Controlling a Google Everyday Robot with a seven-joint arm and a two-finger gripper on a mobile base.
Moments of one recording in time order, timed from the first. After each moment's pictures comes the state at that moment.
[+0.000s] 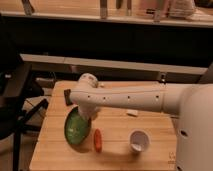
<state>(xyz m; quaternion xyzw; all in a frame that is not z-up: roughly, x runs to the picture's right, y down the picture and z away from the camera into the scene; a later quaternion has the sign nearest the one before) -0.067 0.149 0.754 -0.18 -0.23 -0.74 0.61</state>
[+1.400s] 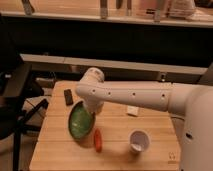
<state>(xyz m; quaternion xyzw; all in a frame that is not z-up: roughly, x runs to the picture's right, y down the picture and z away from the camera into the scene) -0.046 0.119 0.757 -0.18 -0.22 -0.73 0.62</state>
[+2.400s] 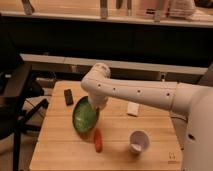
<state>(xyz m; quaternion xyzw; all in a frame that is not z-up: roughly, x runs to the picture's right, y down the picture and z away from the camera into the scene) -0.024 0.097 0.766 -0.17 -0.21 -0.73 0.63</state>
